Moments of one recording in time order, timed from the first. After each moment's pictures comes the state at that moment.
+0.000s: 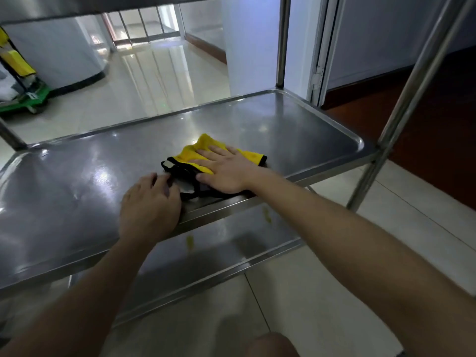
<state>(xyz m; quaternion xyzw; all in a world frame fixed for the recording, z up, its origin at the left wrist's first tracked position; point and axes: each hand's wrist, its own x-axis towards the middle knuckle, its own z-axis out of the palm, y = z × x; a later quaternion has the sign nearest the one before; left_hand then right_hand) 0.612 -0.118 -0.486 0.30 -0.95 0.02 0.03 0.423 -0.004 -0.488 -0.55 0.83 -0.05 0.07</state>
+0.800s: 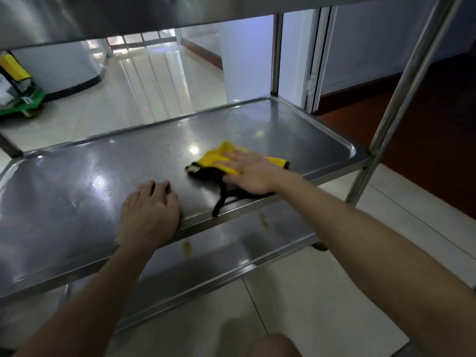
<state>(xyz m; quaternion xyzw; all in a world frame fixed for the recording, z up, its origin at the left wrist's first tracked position) 0.617 -0.115 -0.487 0.31 -0.95 -0.03 0.07 0.391 0.055 -0.478 -0.52 0.85 -0.07 0.07</state>
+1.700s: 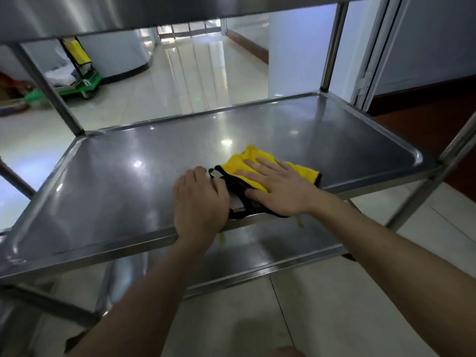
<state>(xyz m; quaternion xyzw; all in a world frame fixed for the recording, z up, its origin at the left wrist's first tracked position) 0.611 -0.095 -0.483 0.37 -0.88 -0.15 0.27 0.438 0.024 -0.497 -0.56 0.82 -0.08 0.05</state>
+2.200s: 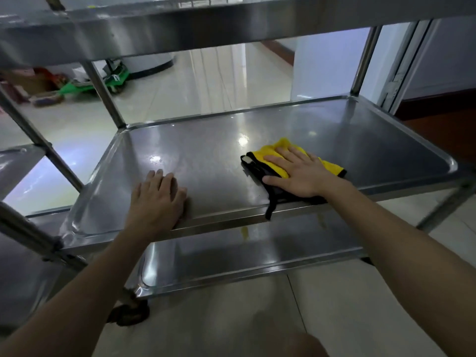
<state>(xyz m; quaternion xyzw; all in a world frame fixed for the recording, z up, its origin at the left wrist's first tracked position) 0.738 -0.229 -0.492 0.33 -0.94 0.10 -0.02 0.426 -0.006 -0.485 -0.49 0.87 -0.07 0.09</state>
